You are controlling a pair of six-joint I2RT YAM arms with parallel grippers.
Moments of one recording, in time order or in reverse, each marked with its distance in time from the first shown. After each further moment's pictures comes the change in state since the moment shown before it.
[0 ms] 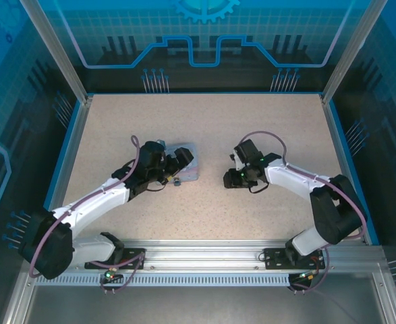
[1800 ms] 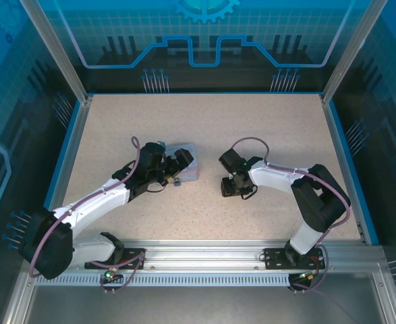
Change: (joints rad) left arm -0.002 0.000 -0.014 0.005 -0.001 -0.003; right arm 0.126 0.147 0.044 -0.056 0.204 0.084
